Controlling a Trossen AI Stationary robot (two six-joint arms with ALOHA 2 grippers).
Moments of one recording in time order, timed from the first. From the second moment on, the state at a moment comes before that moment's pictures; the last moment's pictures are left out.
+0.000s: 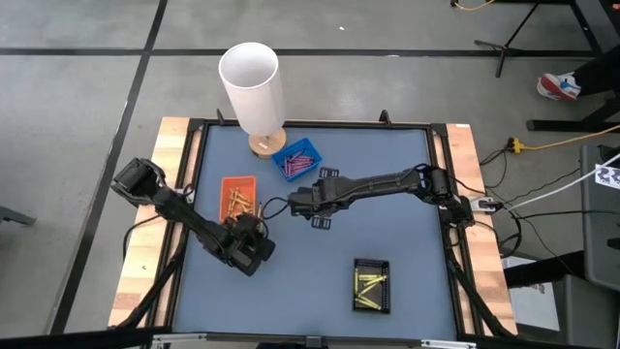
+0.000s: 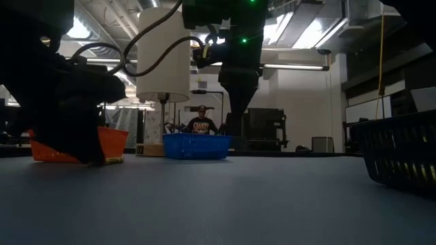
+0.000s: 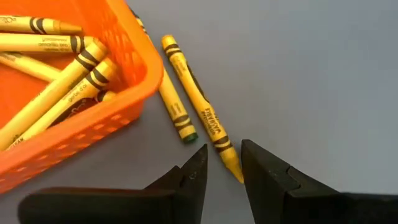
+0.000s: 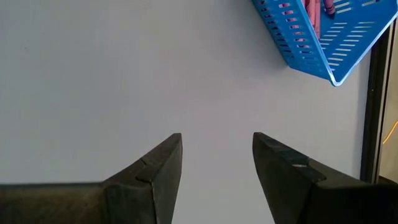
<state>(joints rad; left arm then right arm) -0.55 1.67 0.72 -0.48 -0.64 -1.62 0.08 2.17 1.88 -1.19 0.42 0.18</state>
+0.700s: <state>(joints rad) -0.48 1.67 0.72 -0.48 -0.59 -1.53 0.08 2.17 1.88 -1.17 0.42 0.18</state>
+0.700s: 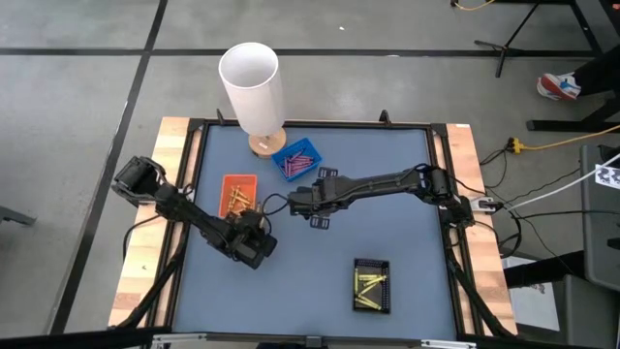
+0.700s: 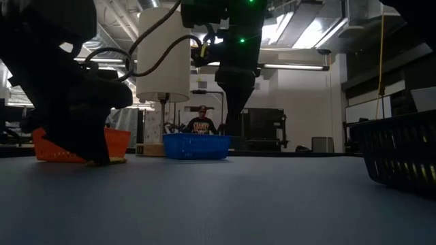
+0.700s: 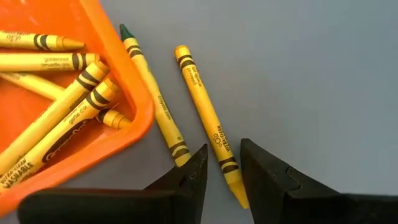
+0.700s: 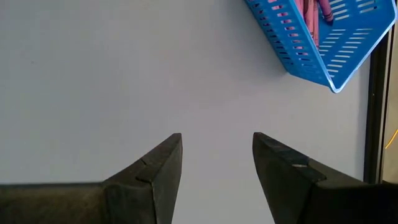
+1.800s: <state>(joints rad) -0.49 1.66 0.72 -0.48 -0.58 -1.50 0.08 2.17 1.88 -1.17 0.42 0.18</state>
